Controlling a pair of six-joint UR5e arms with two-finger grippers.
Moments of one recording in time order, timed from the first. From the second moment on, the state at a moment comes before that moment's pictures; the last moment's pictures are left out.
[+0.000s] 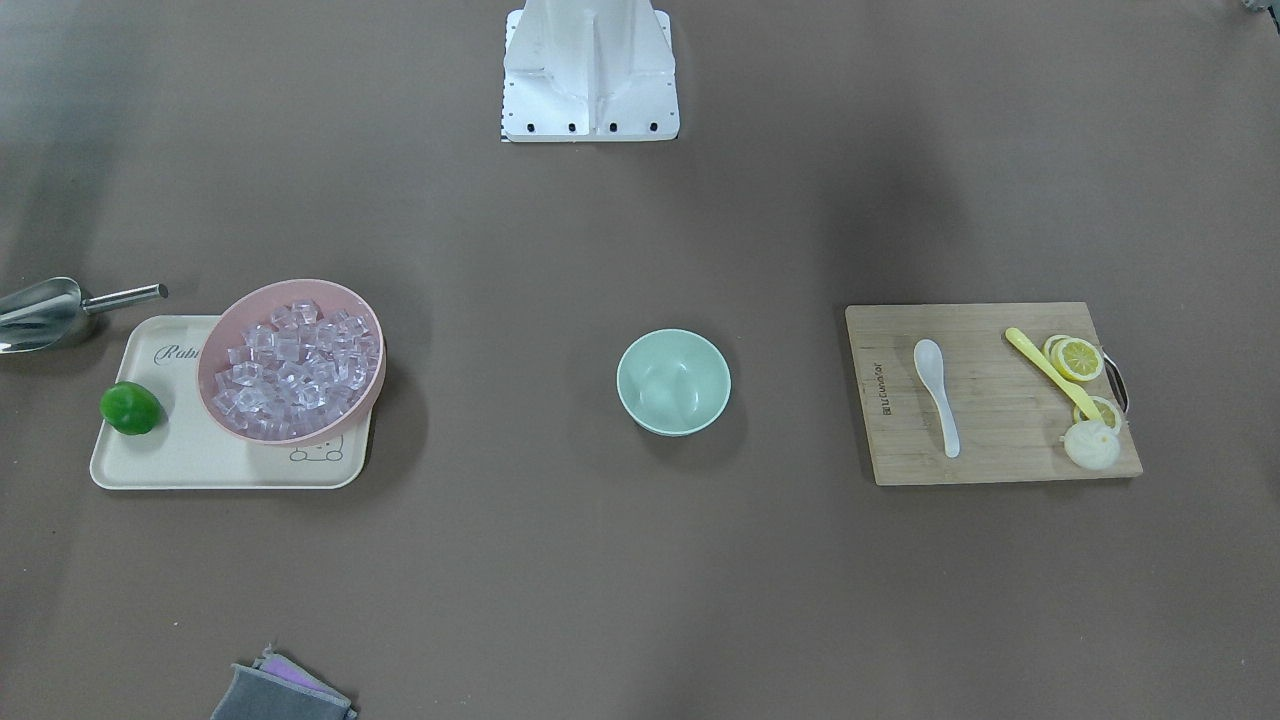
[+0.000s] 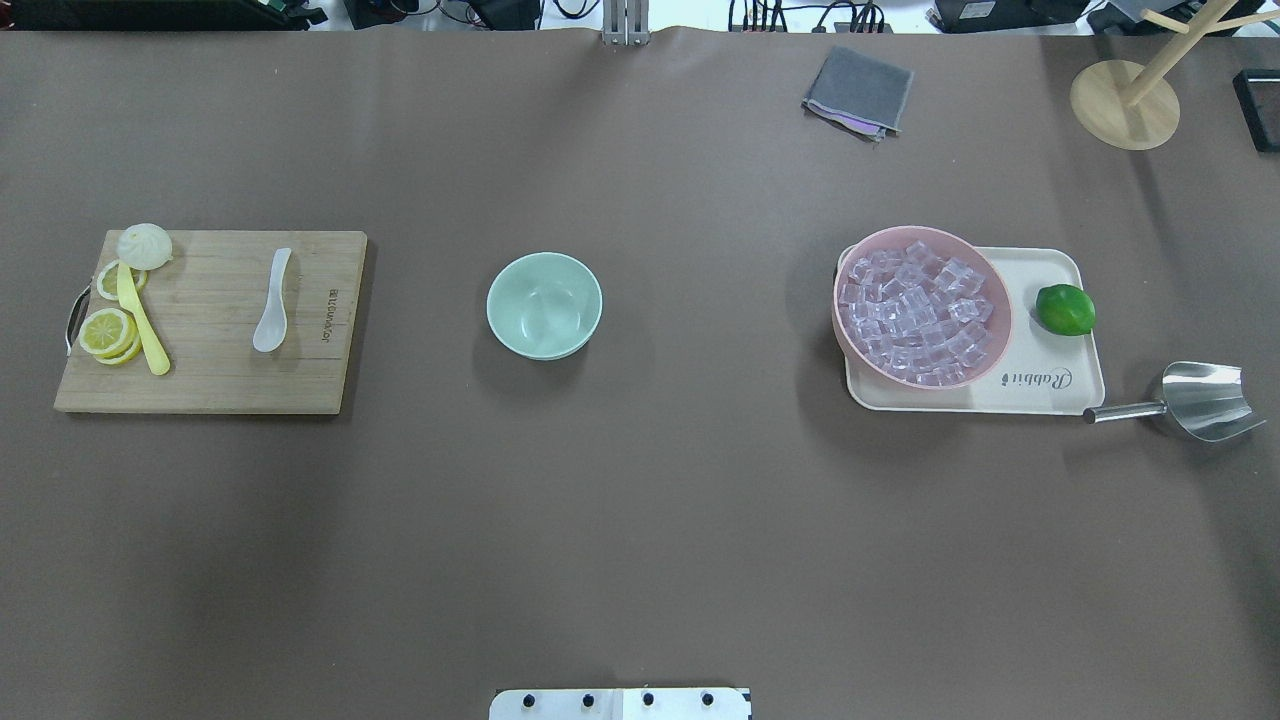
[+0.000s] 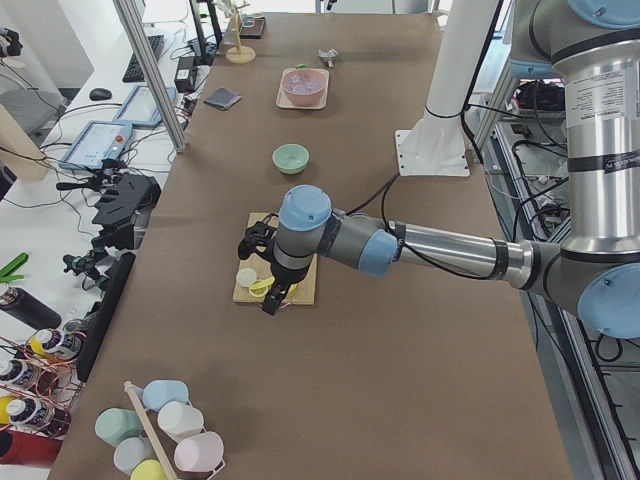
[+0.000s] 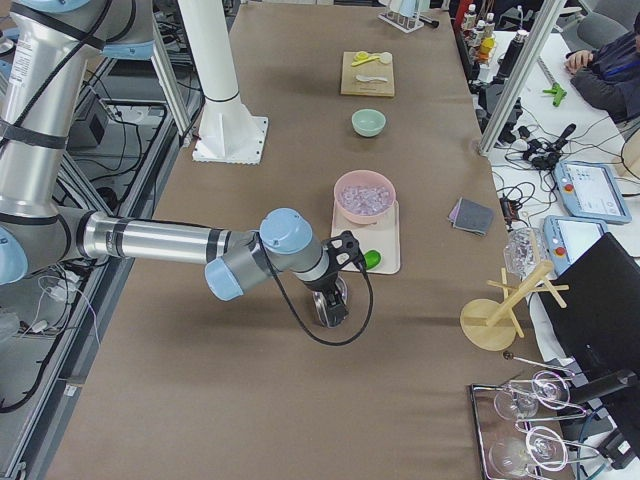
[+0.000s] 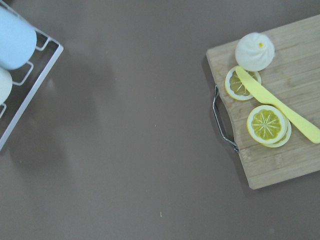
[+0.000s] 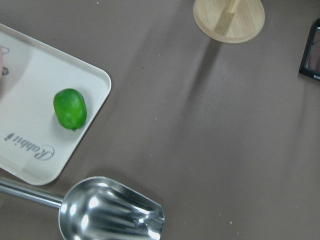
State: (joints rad) left arm -1.52 -1.43 -1.86 -1.87 -2.31 0.09; right arm 1.51 -1.88 1.85 -0.94 2.34 0.03
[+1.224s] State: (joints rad) left arm -1.22 -1.60 -1.76 -2.07 -2.30 -0.47; right arm 1.13 -1.61 1.97 -1.00 2.14 0.60
